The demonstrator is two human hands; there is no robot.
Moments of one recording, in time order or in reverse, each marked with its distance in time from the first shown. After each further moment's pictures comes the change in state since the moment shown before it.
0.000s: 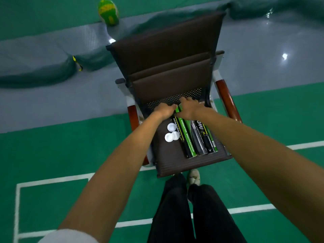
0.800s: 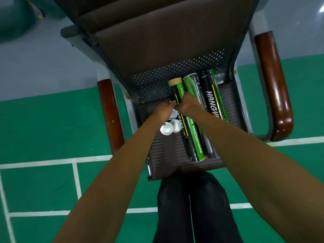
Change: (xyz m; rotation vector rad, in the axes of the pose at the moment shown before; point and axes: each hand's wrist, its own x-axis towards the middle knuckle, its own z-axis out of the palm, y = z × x) left_hand 0.224 -0.111 0.143 -0.344 -0.125 -0.316; right_hand 0.262 0.080 0.212 0.368 -0.100 0.258
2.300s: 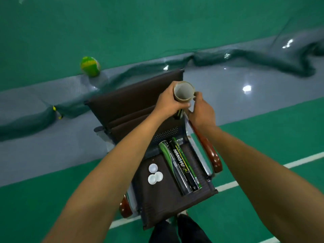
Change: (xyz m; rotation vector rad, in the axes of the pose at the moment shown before) left_hand -0.345 0.264 -0.043 0.143 0.140 1.171; right_hand -0.316 -0.026 -0.310 0.057 0.856 -0.318
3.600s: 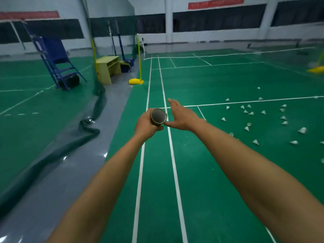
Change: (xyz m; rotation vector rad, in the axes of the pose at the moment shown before) left_hand -0.396 0.492 0.524 0.039 -0.846 0.858; right_hand -0.609 0.347 -0.525 -0.368 0.581 0.698
